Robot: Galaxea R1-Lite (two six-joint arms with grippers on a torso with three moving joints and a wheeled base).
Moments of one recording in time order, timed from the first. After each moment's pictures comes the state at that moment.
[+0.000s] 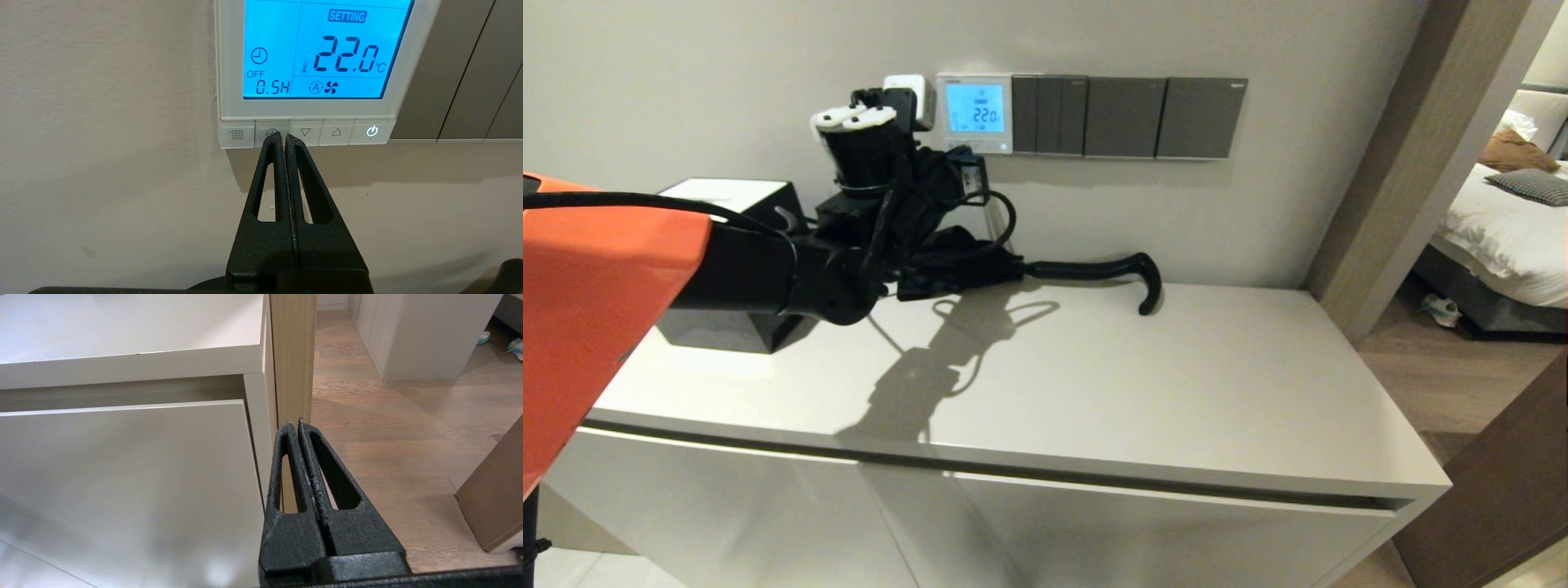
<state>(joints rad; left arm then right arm) -0.46 2.11 -1.56 -0.78 0.17 -0.01 0.00 0.01 0.00 0.00 0.00 0.00</state>
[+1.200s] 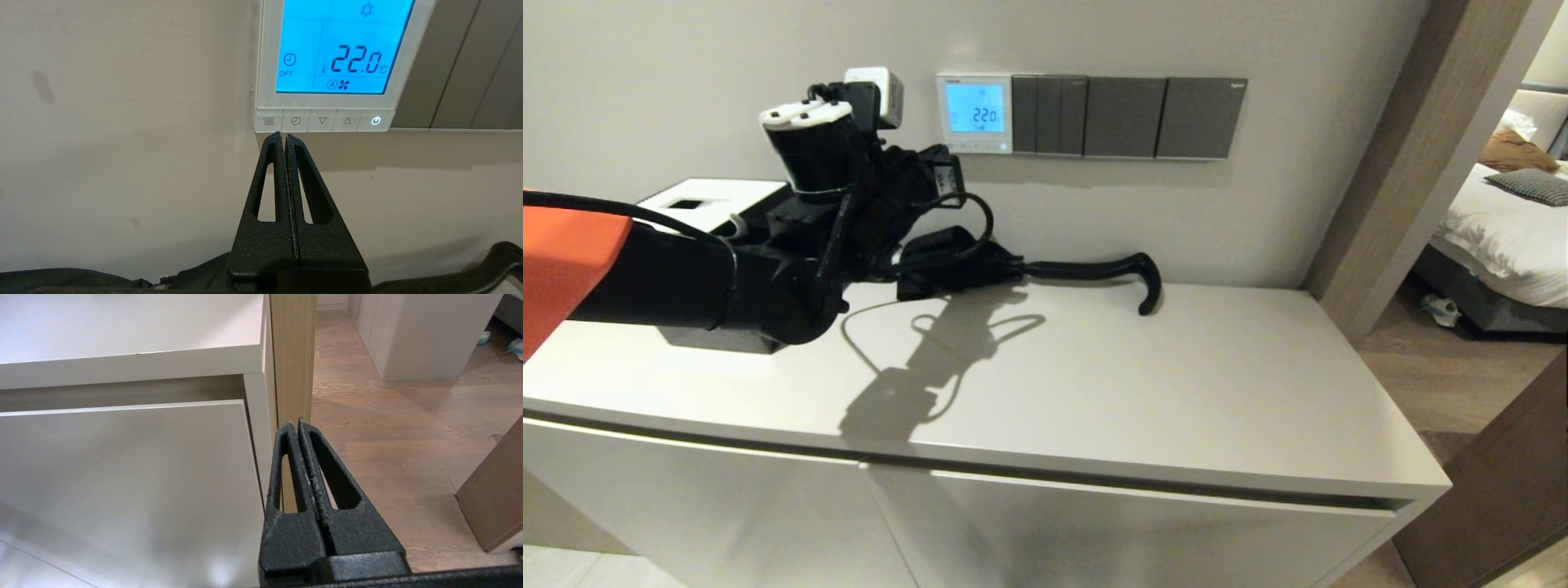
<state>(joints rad) -0.46 1.98 -1.36 -0.85 0.17 -0.01 0.00 0.01 0.00 0.00 0.00 0.00</state>
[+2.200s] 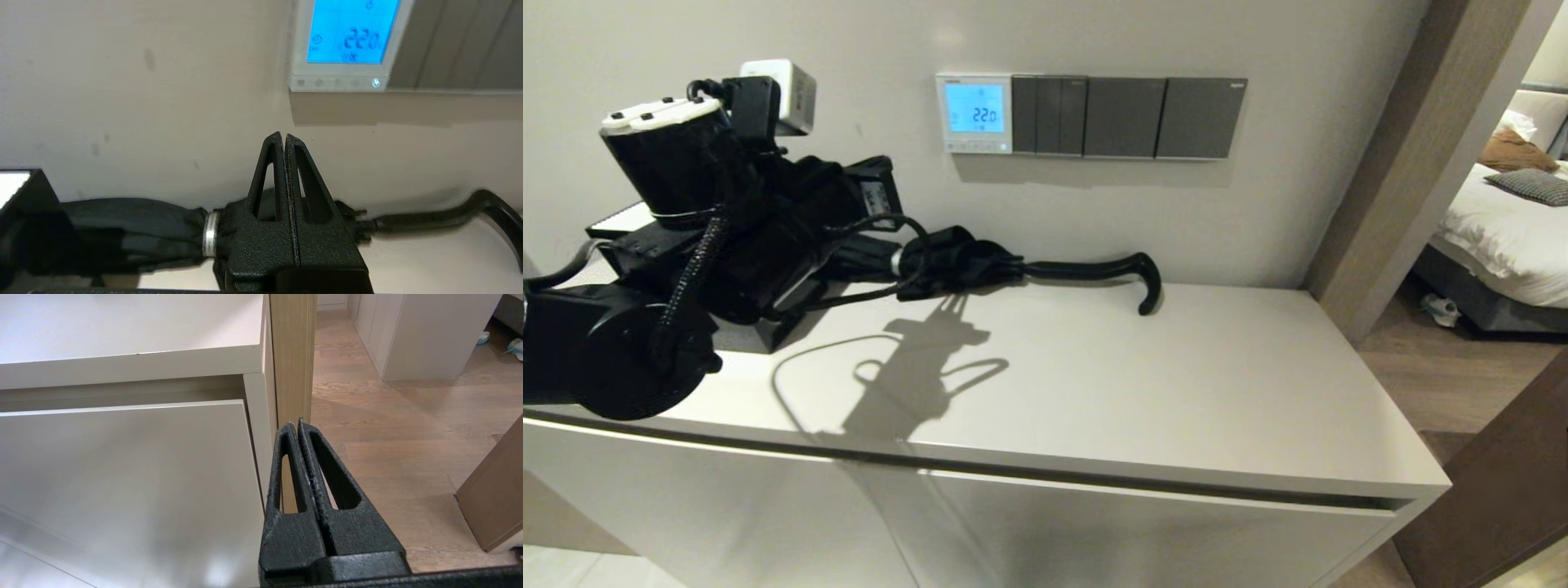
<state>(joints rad) -0.42 1.70 -1.02 -0.88 0.17 0.00 0.00 0.01 0.00 0.00 0.00 0.00</state>
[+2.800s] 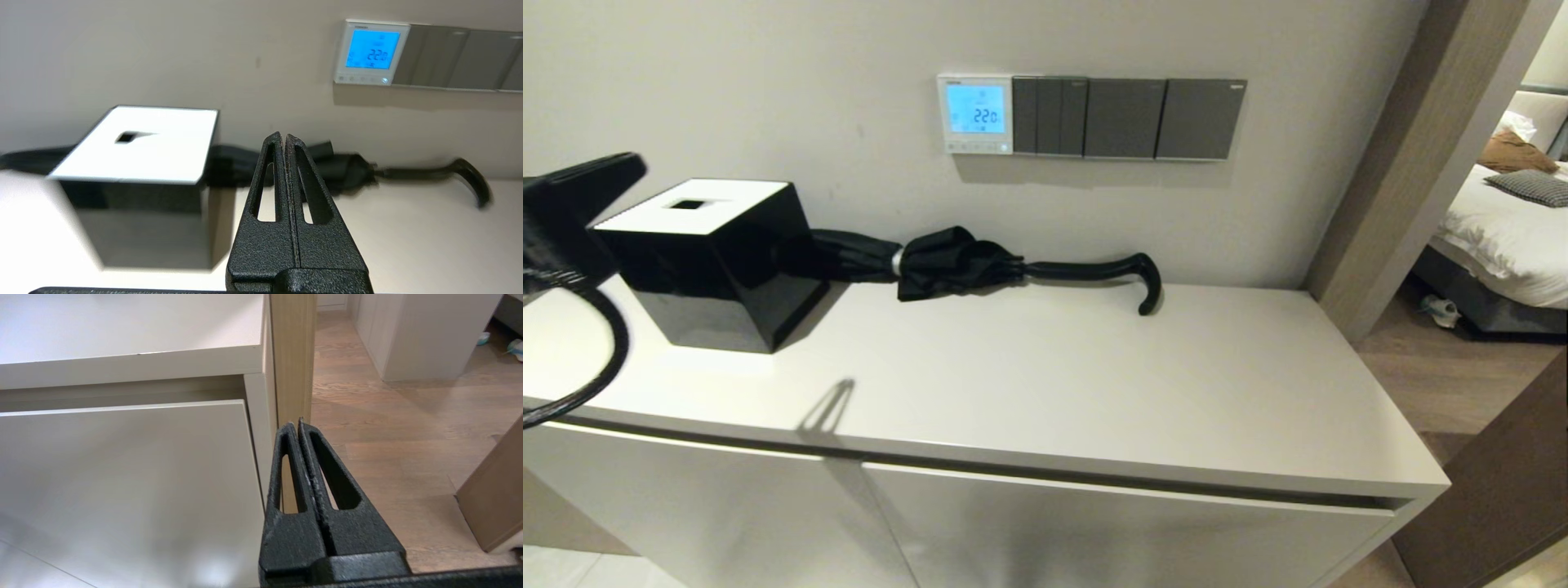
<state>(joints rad) -0.33 1.04 -0.73 -0.51 0.17 0.00 0.00 0.01 0.00 0.00 0.00 0.00</state>
